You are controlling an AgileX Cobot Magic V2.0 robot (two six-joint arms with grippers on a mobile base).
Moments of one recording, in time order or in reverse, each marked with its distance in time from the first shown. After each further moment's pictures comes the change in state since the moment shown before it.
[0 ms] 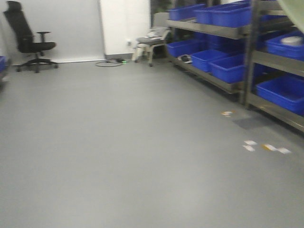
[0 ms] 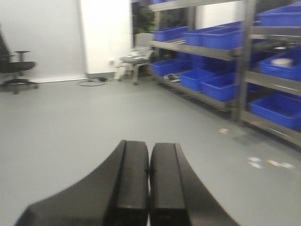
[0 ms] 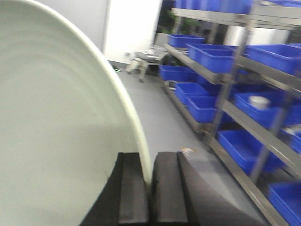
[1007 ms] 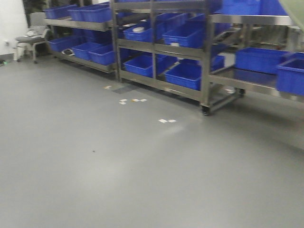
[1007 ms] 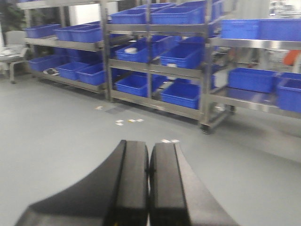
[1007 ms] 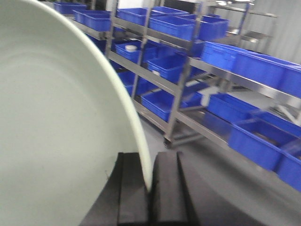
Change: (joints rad) left arm 0.000 0.000 0.000 0.000 0.000 0.000; right arm 0.000 0.000 0.000 0.000 0.000 0.000
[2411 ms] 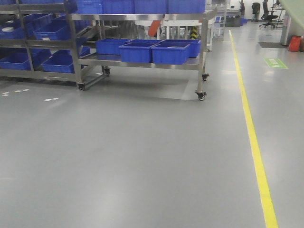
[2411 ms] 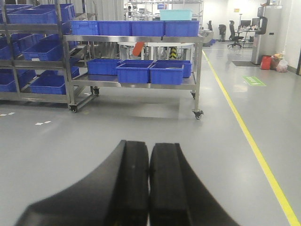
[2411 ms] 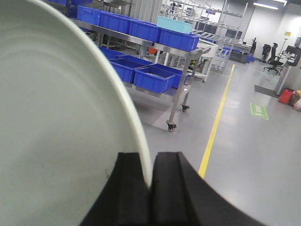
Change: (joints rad) left arm 0.000 0.000 0.000 0.000 0.000 0.000; right arm 0.000 0.000 0.000 0.000 0.002 0.000
